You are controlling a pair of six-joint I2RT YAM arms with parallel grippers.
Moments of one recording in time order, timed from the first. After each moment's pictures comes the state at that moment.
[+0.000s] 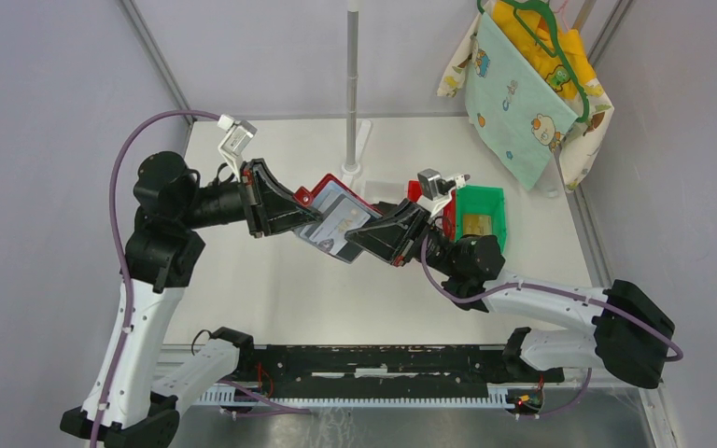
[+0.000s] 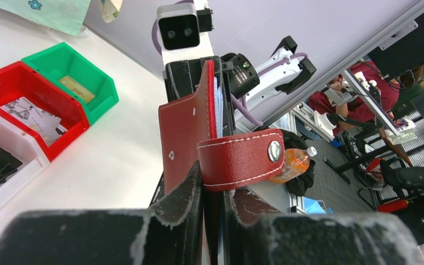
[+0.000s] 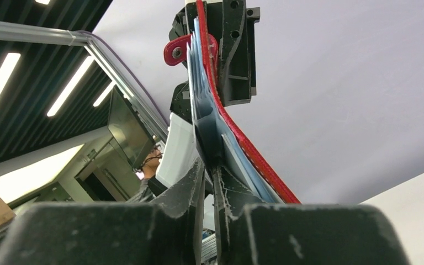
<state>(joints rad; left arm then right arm) -0.29 0.90 1.31 -0.41 1.08 -0.61 0.99 1.22 0.64 1.26 -0.29 1.10</state>
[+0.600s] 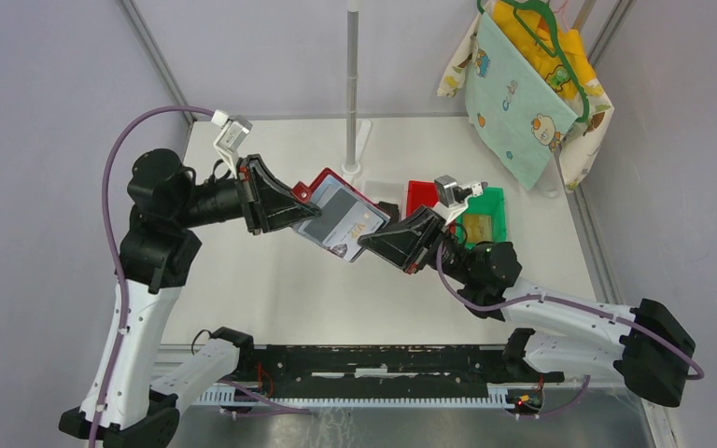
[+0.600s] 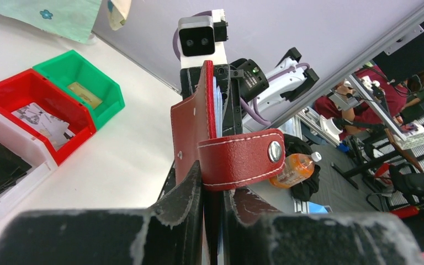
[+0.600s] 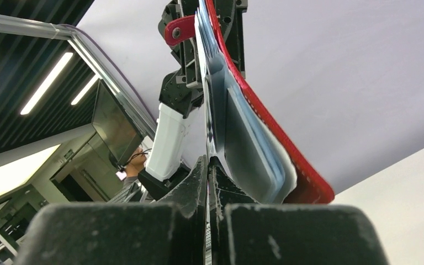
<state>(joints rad) -0.29 0.91 1.35 -0.43 1.05 -0.60 0.99 1.08 0.57 1.14 -0.26 1.04</state>
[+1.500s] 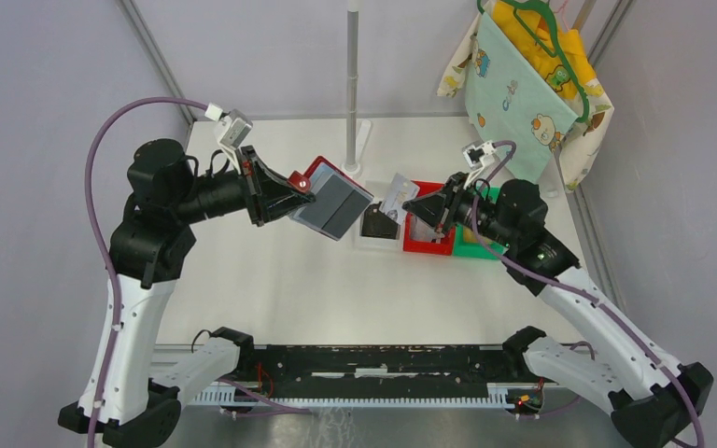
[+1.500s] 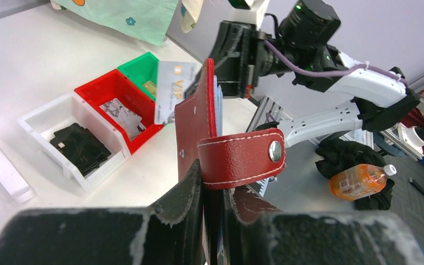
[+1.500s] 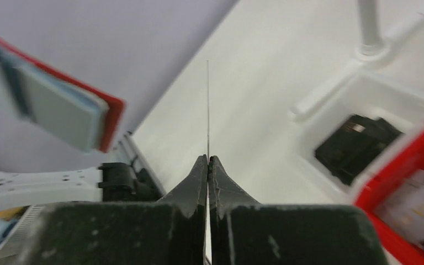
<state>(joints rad) -0.29 0.96 1.48 -0.67 0.86 -0.33 0.58 0.89 0.84 0.03 -0.39 0.62</state>
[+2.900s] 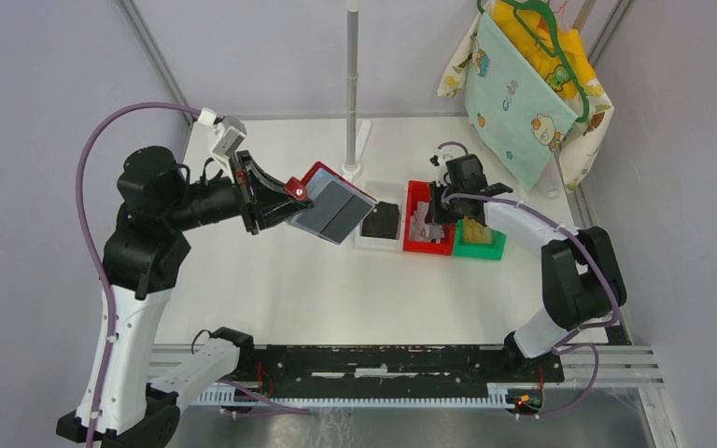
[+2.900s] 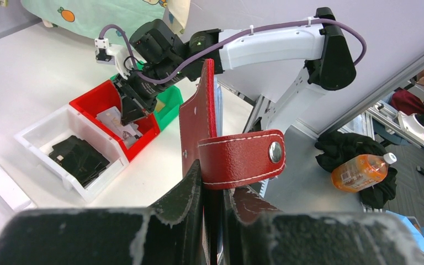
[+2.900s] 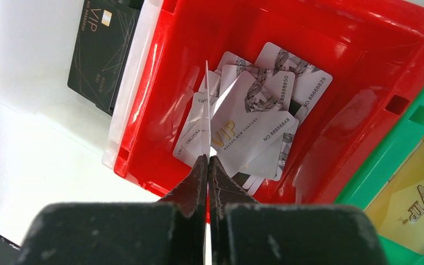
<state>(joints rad) -0.29 0.93 1.48 -0.65 0.90 -0.30 0.35 1.60 1.03 -0.34 -0.20 0.23</state>
